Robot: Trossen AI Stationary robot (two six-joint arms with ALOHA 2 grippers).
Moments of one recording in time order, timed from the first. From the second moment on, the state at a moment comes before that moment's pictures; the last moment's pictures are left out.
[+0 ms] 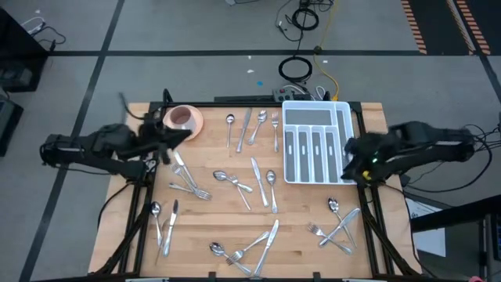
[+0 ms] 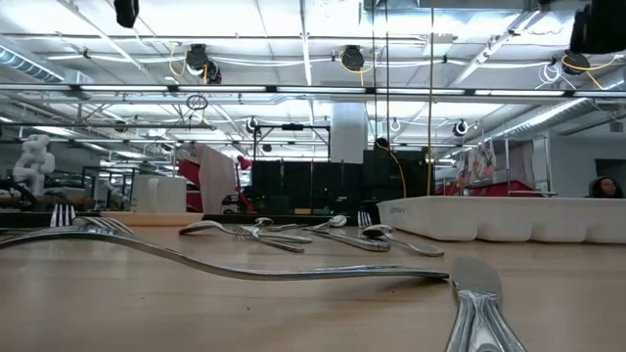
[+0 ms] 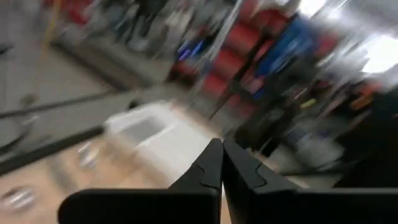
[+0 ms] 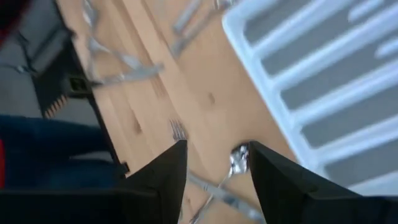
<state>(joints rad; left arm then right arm) -0.11 0.61 0.81 -0.30 -0.44 -0.50 0.14 0.77 1.06 -1.28 -0.14 0.82</state>
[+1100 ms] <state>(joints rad) -0.11 0.83 0.96 -0.65 -0.59 -0.57 0.82 1.38 0.65 -0.60 -0.18 0.81</state>
